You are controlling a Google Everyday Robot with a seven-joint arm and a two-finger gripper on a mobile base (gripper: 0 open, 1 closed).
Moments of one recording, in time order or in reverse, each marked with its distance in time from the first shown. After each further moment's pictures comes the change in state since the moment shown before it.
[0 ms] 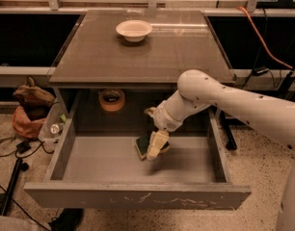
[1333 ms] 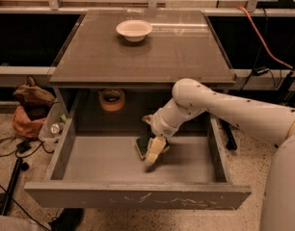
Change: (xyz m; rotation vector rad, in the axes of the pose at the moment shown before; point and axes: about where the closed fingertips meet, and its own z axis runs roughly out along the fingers) arm 0.019 0.003 0.038 -0.052 0.009 0.008
